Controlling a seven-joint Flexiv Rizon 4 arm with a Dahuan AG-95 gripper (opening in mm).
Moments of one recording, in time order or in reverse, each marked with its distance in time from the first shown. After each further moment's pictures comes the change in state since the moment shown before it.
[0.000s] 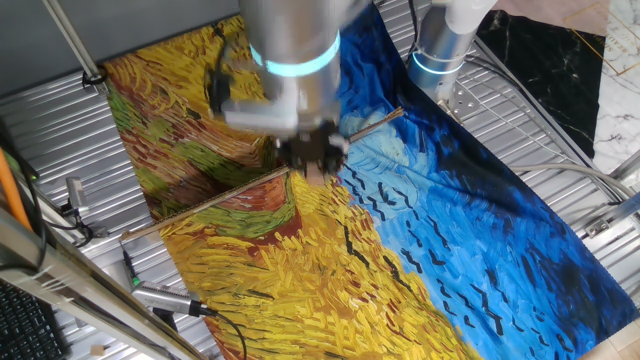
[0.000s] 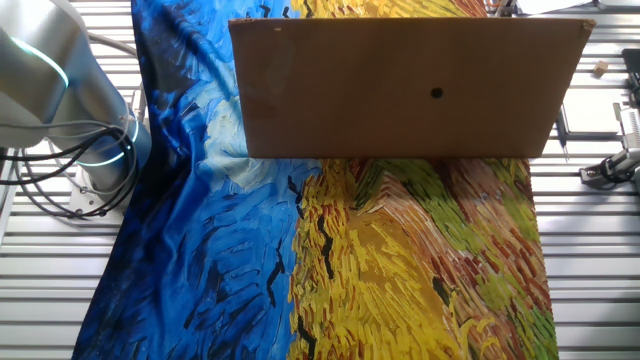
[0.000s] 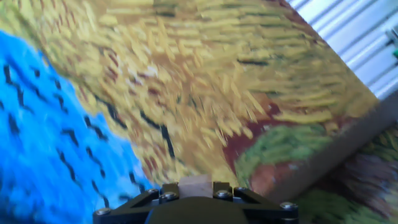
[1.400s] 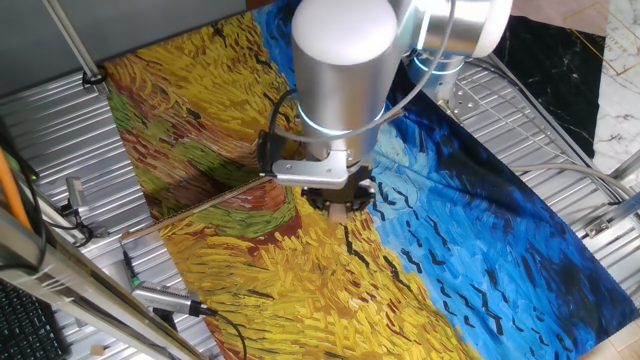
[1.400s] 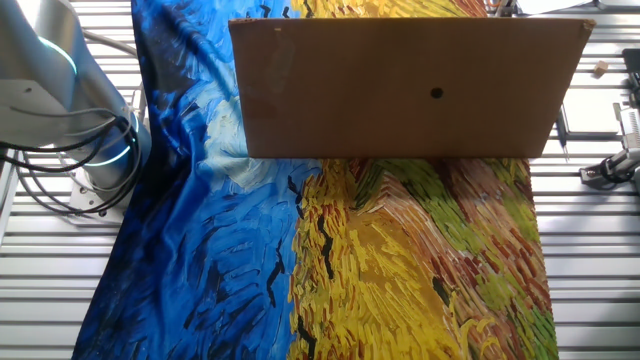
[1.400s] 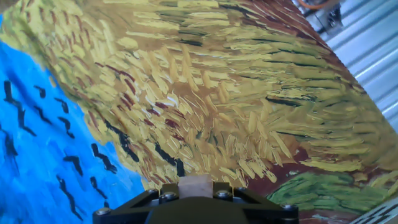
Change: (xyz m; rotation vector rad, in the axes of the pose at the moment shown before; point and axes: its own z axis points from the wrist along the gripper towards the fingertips) arm -0.026 0.036 0.035 0.035 -0.025 -0.118
